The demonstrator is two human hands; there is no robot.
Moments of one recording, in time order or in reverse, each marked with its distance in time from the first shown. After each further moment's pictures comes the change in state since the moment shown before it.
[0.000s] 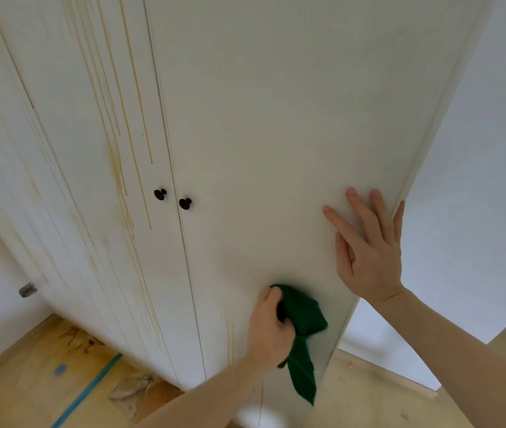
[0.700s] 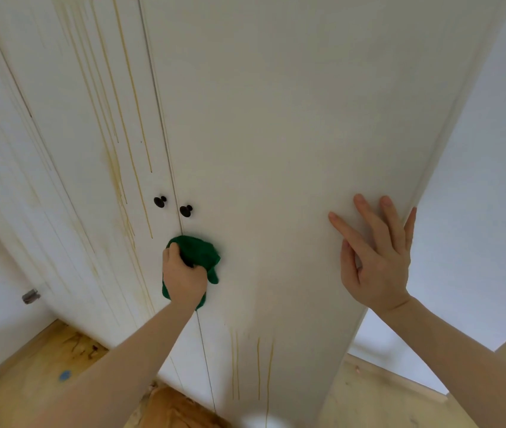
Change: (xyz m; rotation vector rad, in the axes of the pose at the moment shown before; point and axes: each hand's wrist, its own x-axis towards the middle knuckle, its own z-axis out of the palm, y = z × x) left_hand 0.111 -0.057 -0.138 0.122 0.496 -0.238; right_hand 0.000 0.000 0.010 -0.022 0.078 -0.003
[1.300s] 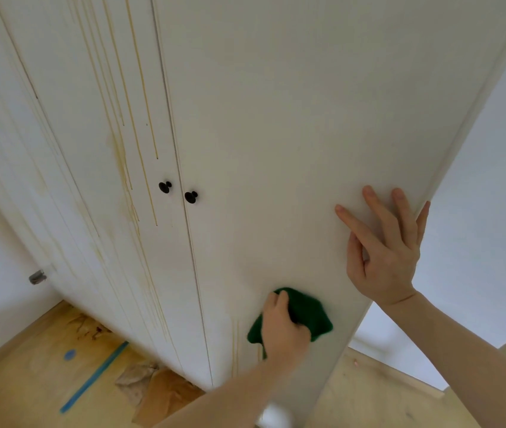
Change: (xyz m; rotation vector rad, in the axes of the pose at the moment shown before) left_hand -0.183 0.026 0.093 0.024 -0.469 0.000; right_hand -0.001 0.001 0.004 -0.004 0.023 -0.012
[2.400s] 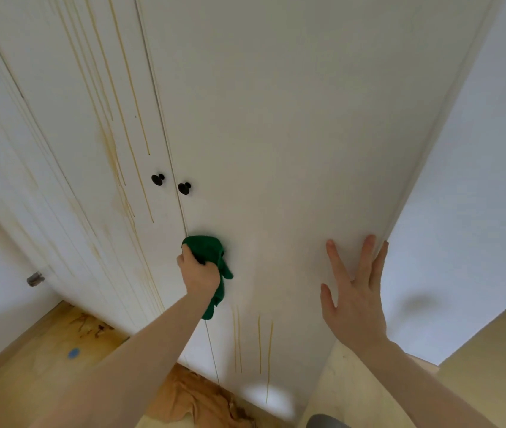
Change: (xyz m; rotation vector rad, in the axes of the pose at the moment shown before) left_hand 0.100 -0.046 -0.130 -0.156 0.324 -0.245; right_hand -0.096 -0.063 -0.032 0.059 -0.547 0.429
